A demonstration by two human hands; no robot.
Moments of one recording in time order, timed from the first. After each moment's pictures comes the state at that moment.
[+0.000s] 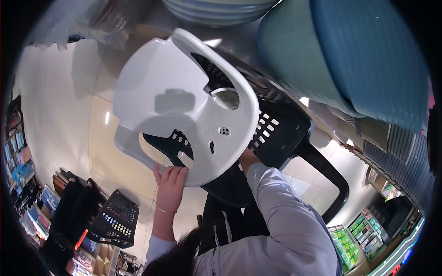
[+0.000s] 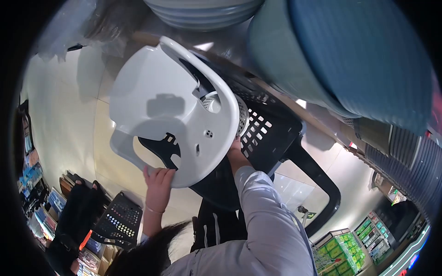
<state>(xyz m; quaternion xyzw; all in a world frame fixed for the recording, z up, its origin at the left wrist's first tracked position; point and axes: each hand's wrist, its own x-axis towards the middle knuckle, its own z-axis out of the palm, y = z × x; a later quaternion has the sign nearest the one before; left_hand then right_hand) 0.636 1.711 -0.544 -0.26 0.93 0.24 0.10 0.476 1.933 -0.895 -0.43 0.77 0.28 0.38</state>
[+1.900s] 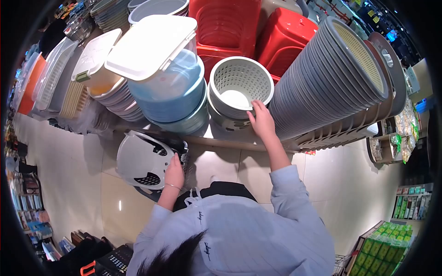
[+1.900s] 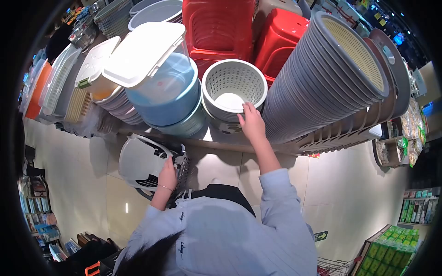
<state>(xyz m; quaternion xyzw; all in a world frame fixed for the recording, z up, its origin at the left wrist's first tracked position) 0.397 1.946 -0.382 -0.25 0.95 0.19 0.02 0.116 2.144 -0.290 -0.32 0.90 -0.26 -0.14</state>
